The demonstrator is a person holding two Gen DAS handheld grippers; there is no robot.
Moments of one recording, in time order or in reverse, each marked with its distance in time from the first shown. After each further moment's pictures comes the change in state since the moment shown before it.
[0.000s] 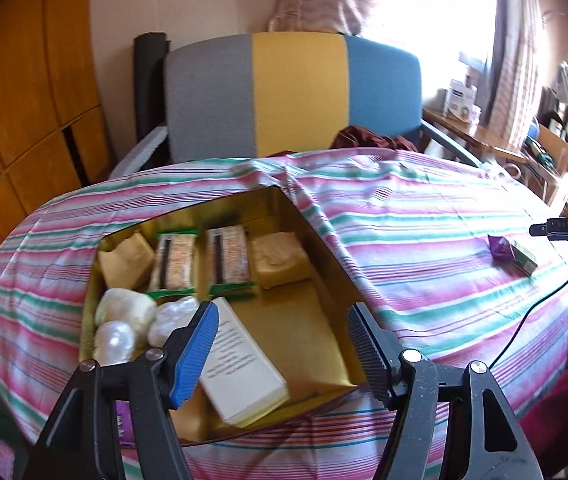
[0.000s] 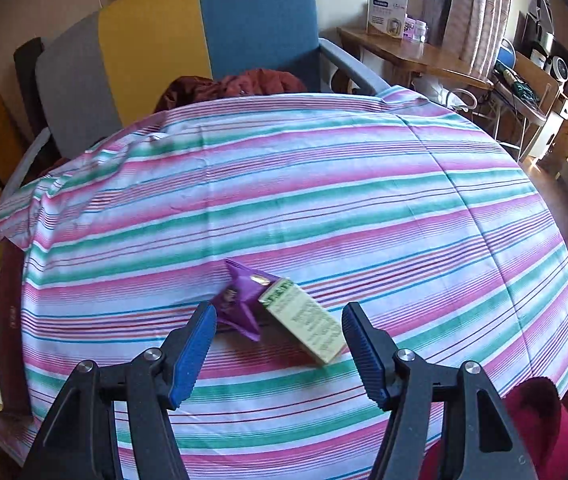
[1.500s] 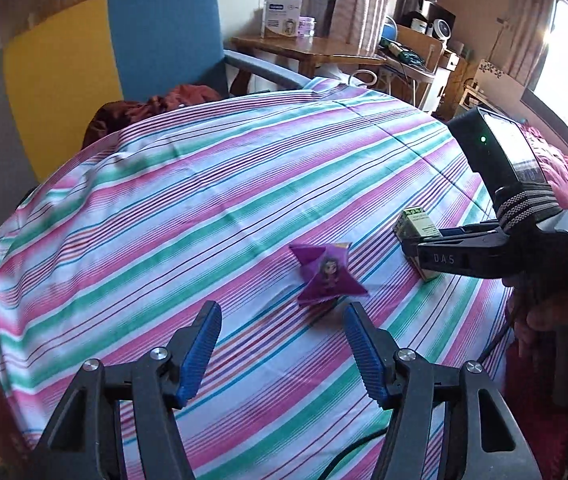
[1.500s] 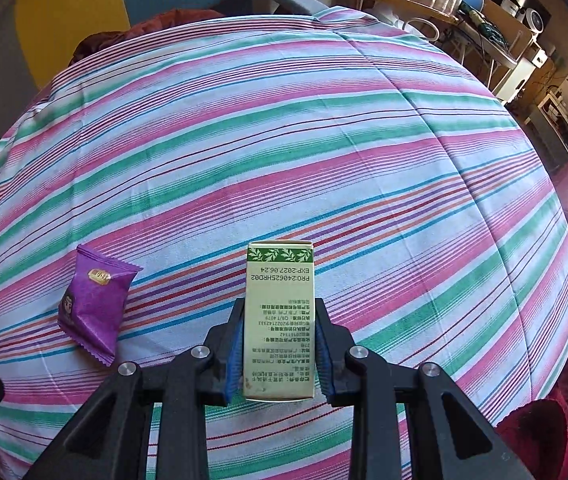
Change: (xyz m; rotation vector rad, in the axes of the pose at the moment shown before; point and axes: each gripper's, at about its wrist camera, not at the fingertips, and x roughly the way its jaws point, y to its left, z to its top) left arm 0.156 -0.300 0.089 0.387 0.212 -0.453; right arm 0.061 -0.061 -0.006 0.174 0.172 -0.114
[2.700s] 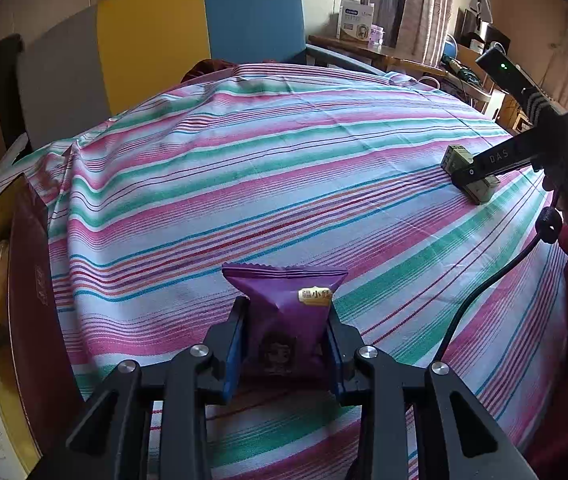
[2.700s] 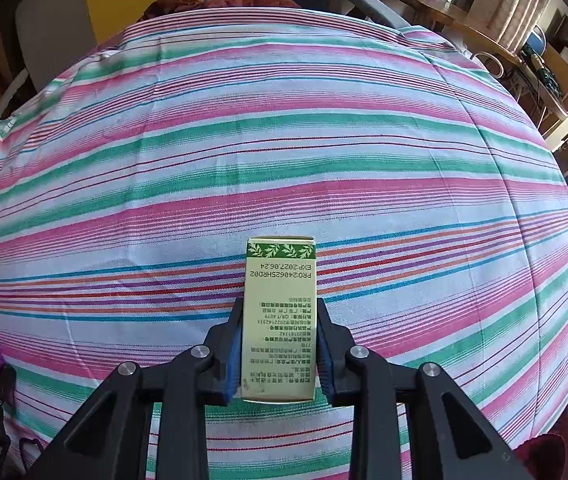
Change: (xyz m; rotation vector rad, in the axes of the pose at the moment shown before) left arm -0.035 0.052 -0.146 -0.158 -0.055 0.186; right arm 0.004 0.047 -0.002 -0.240 0.039 0.052
